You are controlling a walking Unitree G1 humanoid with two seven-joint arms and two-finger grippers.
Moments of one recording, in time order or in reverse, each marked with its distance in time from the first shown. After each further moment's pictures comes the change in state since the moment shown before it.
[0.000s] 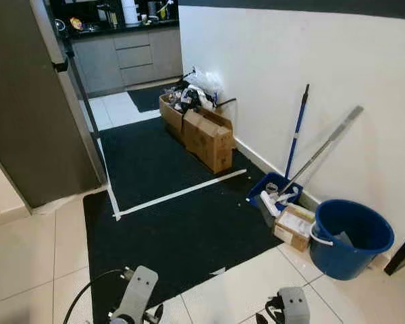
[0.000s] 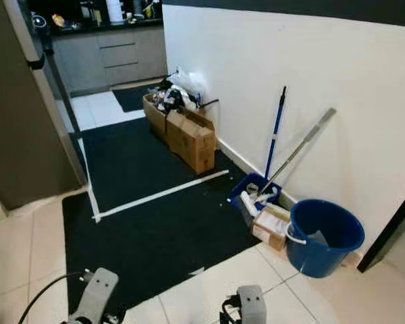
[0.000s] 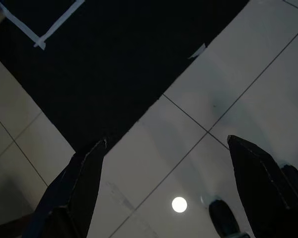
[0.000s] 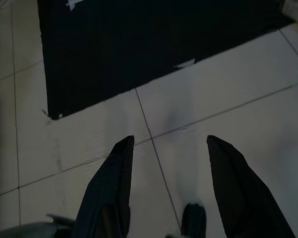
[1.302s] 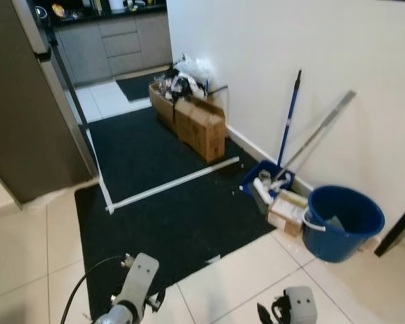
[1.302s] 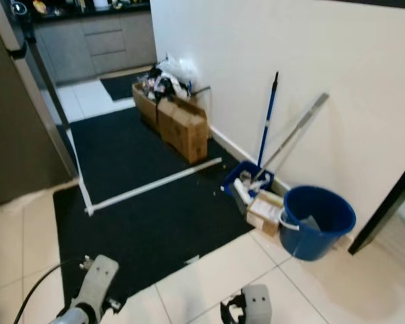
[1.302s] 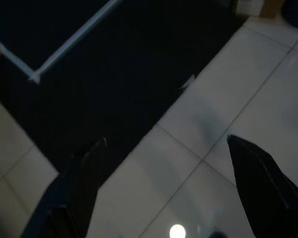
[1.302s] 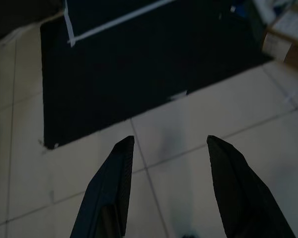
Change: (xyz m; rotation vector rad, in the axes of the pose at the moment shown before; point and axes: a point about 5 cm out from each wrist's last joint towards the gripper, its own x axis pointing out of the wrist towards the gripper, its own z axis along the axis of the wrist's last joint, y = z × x) left arm 0.002 0.008 0.043 -0.009 -0.204 0.021; right arm -0.004 -0.002 0.036 -0.035 -0.227 0.032
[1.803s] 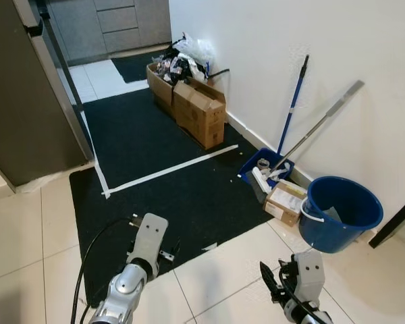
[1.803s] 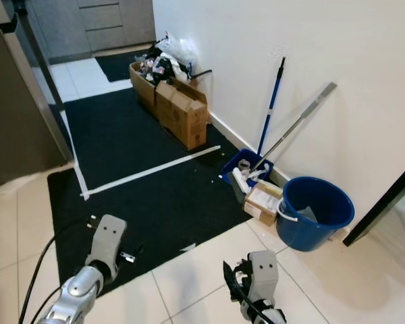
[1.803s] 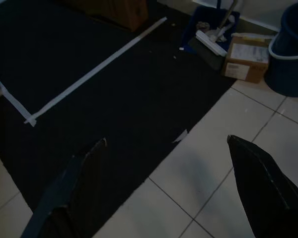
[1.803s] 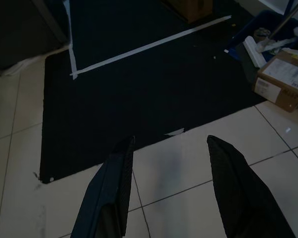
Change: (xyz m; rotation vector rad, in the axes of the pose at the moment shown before) left arm 0.015 0.002 0.068 -0.030 -0.209 0.019; right arm 0.014 -0.001 0.053 0.010 -0.176 0.014
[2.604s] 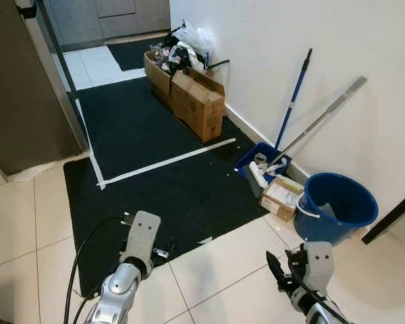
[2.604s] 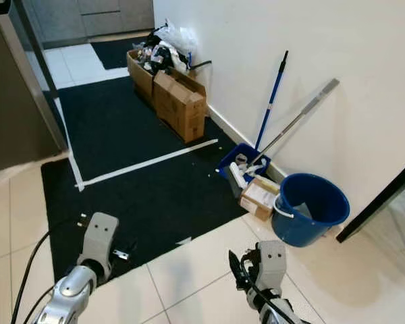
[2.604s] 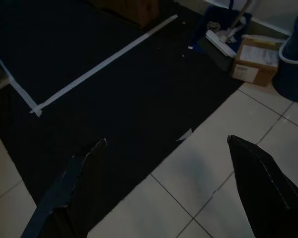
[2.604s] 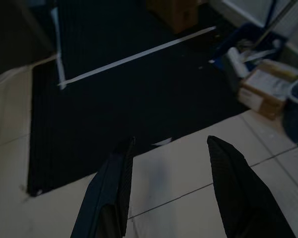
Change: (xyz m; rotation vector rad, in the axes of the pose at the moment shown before) left arm -0.008 0.008 0.004 -0.015 0.001 0.053; right arm 0.003 -0.011 0.025 0.004 -0.044 -0.040
